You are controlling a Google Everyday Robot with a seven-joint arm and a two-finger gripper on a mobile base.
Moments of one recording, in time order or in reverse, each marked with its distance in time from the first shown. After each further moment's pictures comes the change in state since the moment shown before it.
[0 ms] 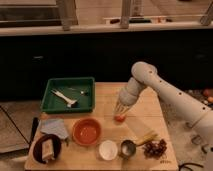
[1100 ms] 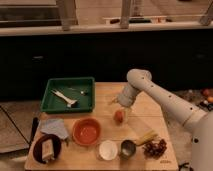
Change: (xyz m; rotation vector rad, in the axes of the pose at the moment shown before) arm 0.067 -0.025 0.054 0.014 0.092 0.018
